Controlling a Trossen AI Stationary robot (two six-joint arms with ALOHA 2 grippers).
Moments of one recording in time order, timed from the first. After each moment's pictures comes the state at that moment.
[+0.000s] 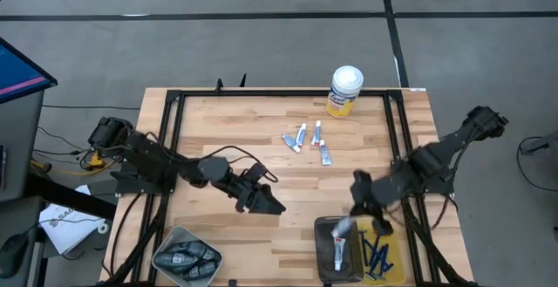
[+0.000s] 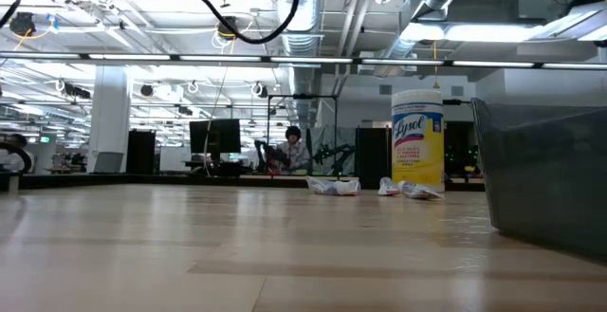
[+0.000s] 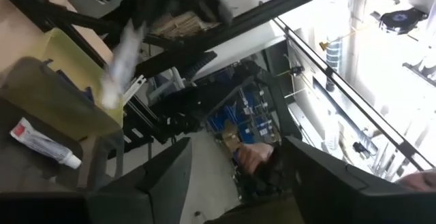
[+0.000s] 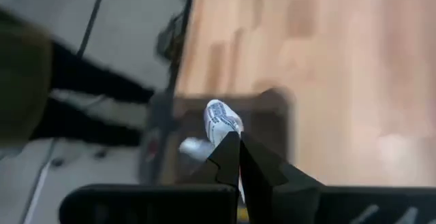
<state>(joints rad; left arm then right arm) -0.29 1.51 0.82 0.80 0.18 -1.16 0.57 1.15 1.12 -0.79 0.02 0.53</state>
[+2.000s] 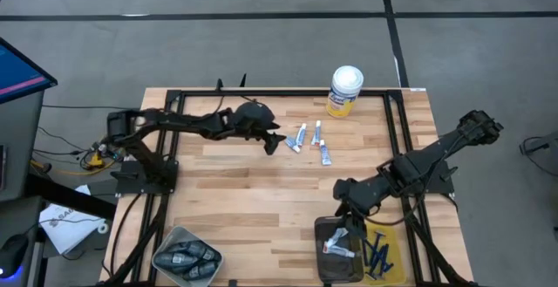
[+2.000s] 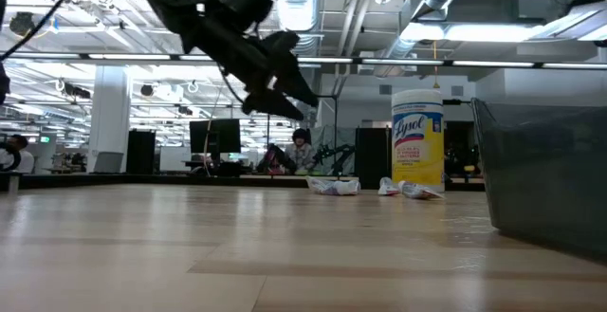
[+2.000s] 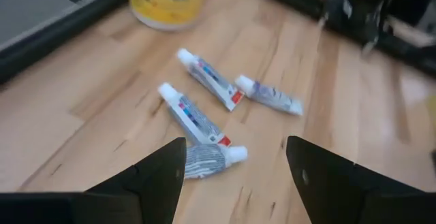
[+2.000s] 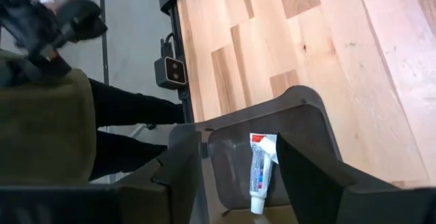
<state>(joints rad) 0.29 1.63 0.92 0.14 0.02 -0.28 0.52 1.30 1.12 -0.67 -0.05 0.86</state>
